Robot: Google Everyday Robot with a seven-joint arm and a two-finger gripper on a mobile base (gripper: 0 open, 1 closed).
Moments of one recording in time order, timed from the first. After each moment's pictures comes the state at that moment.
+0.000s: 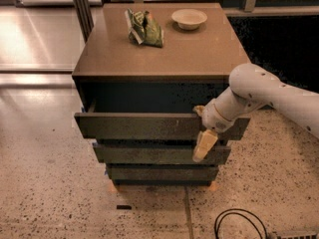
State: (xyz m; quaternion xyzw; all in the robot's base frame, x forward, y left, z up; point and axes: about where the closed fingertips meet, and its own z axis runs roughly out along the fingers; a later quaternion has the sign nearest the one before) arm 0.567 -0.130 0.656 -0.64 0.73 0.17 0.19
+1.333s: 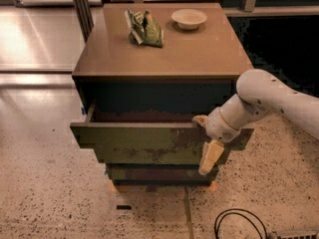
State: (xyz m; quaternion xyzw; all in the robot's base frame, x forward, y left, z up) arm 0.522 -0.120 0.664 -0.67 0.68 0.21 0.19
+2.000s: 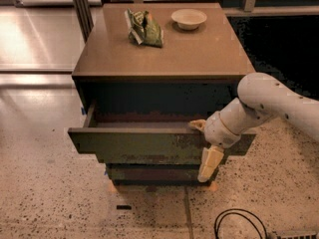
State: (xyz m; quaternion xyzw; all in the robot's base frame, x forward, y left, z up) arm 0.497 -0.112 0.672 -0.68 0.67 0.23 0.20
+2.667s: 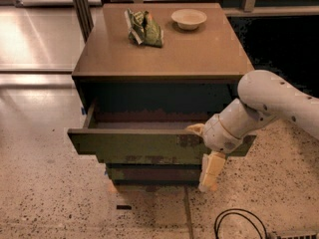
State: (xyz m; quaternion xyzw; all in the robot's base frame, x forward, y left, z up) arm 0.458 -0.101 0.696 -0.70 0.65 0.23 0.18
